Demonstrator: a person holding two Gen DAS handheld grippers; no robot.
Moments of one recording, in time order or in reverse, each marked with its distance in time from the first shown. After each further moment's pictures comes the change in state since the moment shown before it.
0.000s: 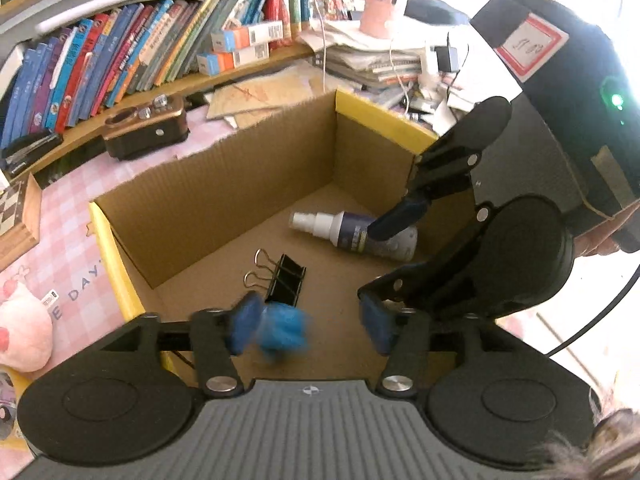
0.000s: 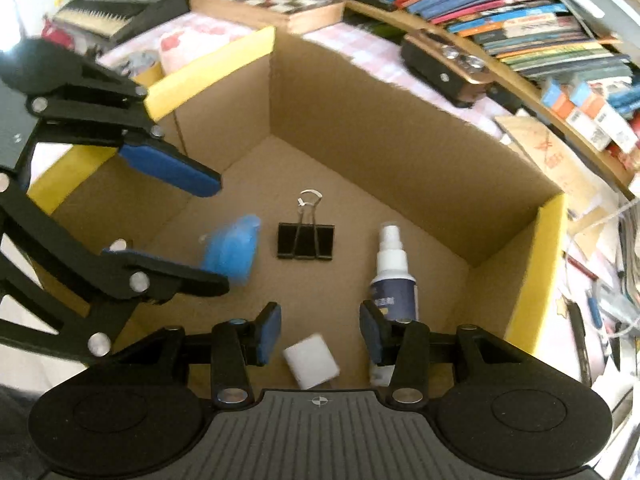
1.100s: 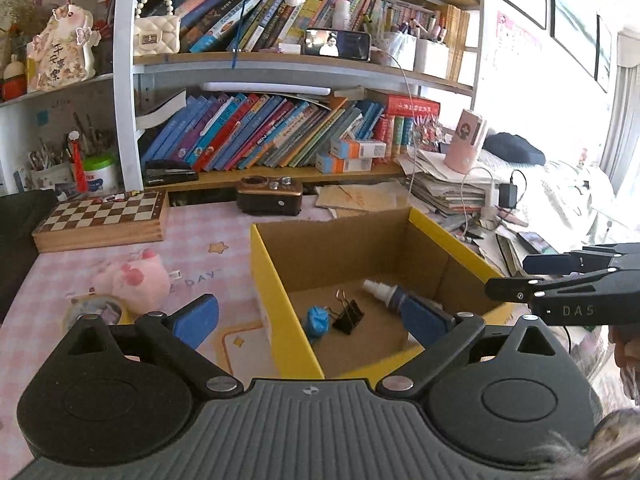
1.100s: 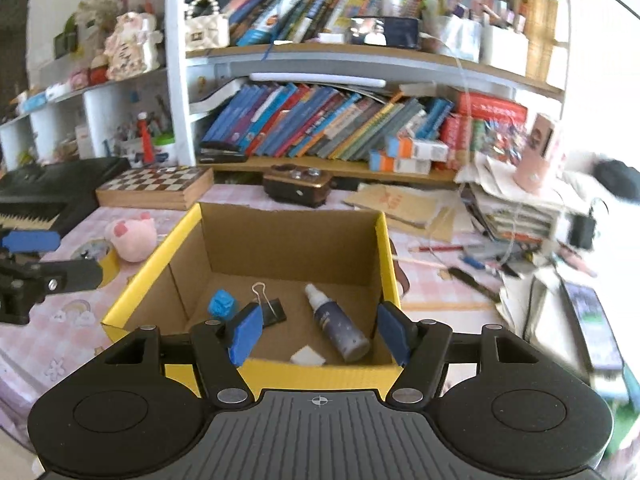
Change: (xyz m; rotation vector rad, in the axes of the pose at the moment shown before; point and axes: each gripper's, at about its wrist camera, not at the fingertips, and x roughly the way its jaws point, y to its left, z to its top) left arm -0.134 -0.006 -0.071 -0.272 -0.338 0.226; right arm -0.125 0.057 -0.079 0.463 -0.428 -0.299
